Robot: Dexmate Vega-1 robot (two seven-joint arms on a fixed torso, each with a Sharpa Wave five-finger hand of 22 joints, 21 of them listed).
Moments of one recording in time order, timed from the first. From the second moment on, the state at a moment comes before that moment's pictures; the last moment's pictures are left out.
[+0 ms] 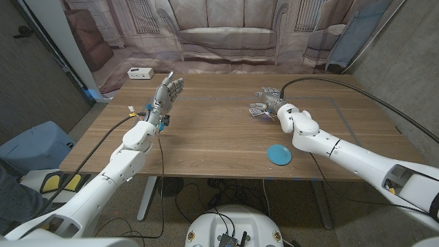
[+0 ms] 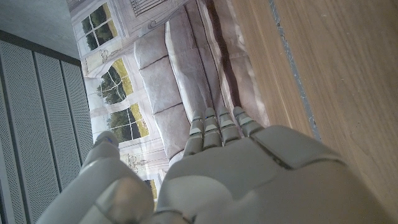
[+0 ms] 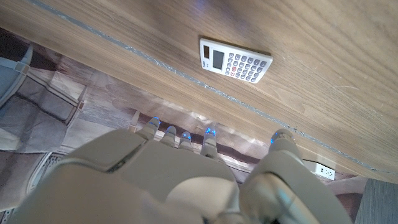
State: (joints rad) left arm 0.92 0.58 0.31 -1.45 -0.64 -0.35 -0.02; left_hand 0.12 -0.02 0.37 -0.09 0.19 0.25 0.11 0.19 0.18 0.21 0.10 0.22 0.20 0.15 0.10 0.19 0.18 0.02 0.10 0.22 0.17; right arm -0.51 -0.66 -0.93 -1.62 -0.70 -0.56 0.11; right_hand 0.15 0.08 0.20 -0.11 0.18 -0.05 -0.05 0.17 0.19 -0.17 0.06 0.20 0.20 -0.17 0.07 0.22 0.21 -0.17 0.09 0.20 0.18
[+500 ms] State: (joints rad) left arm 0.92 0.58 0.31 -1.45 -0.65 -0.35 -0.03; left_hand 0.12 -0.02 0.37 -0.09 0.19 0.26 0.10 0.19 0.18 0.22 0.10 0.22 0.20 0.15 0.09 0.19 0.18 0.02 0.11 0.22 0.17; right arm -0.54 -0.66 -0.90 -1.65 -0.66 -0.57 0.09; right_hand 0.11 0.05 0.18 -0.10 0.18 -0.16 -0.01 0.18 0.19 -0.17 0.08 0.20 0.20 -0.17 0.08 0.22 0.22 -0.17 0.08 0.21 0.18
